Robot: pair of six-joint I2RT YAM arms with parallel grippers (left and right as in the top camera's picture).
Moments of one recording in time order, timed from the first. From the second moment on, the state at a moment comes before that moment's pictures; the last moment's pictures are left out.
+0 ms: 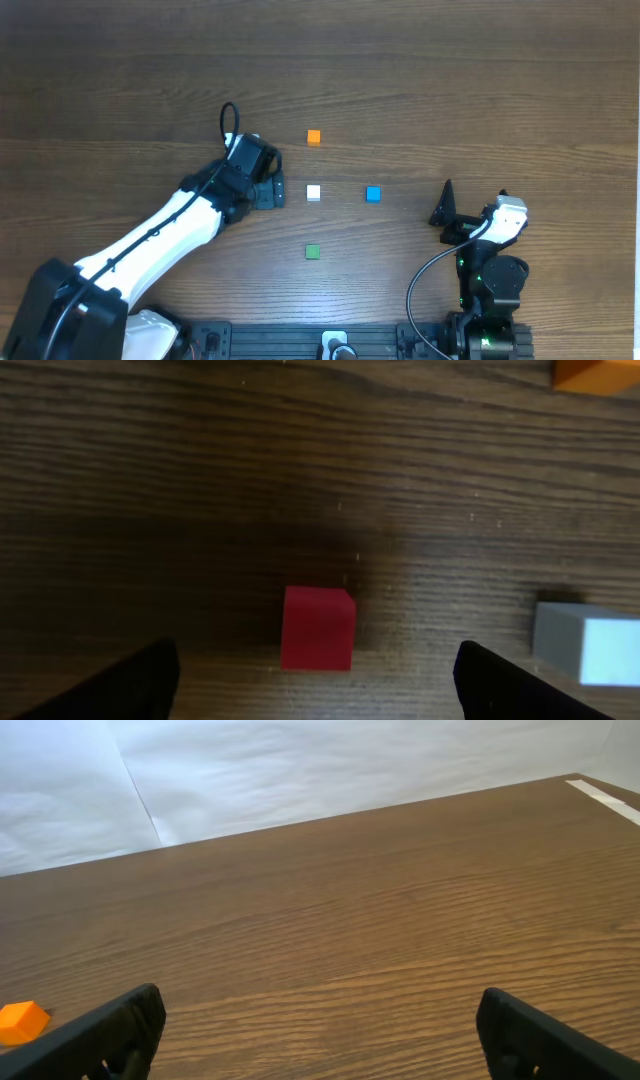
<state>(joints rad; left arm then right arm) -0.52 1.48 0.78 -0.49 -0.18 -0.54 -0.04 0.08 0.01 -0.07 0.08 0.15</state>
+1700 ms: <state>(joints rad) -0.51 1.61 0.78 -0.42 -0.13 -0.55 -0.04 0.08 0.01 -0.07 0.08 0.15</state>
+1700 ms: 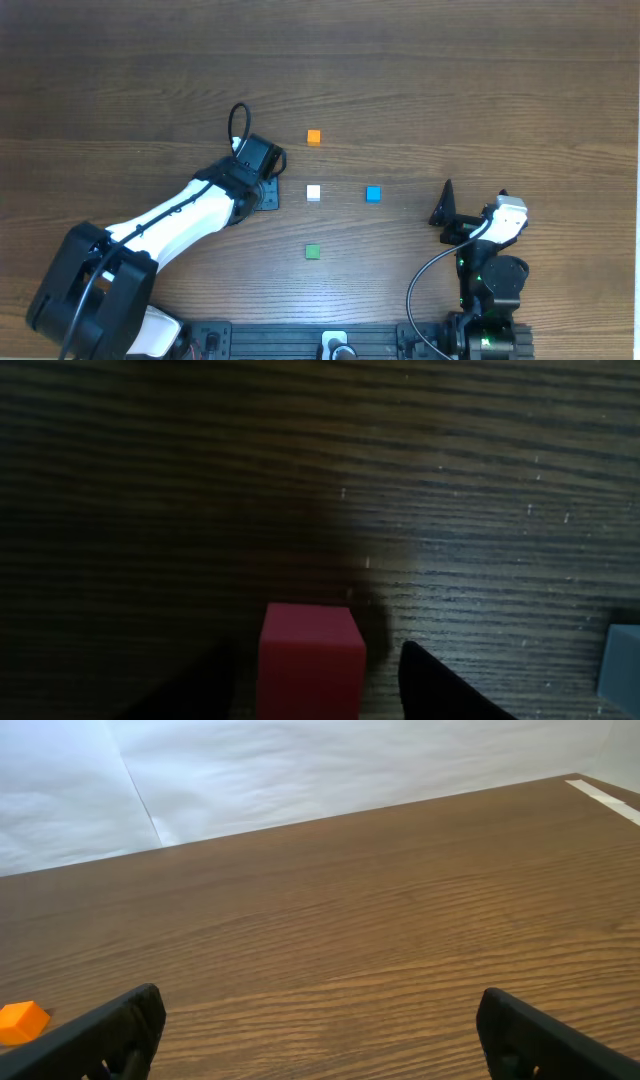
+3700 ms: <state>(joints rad) -0.75 1.82 1.39 -0.94 -0.12 -0.77 -0.04 0.08 0.01 -0.07 0.08 0.15</state>
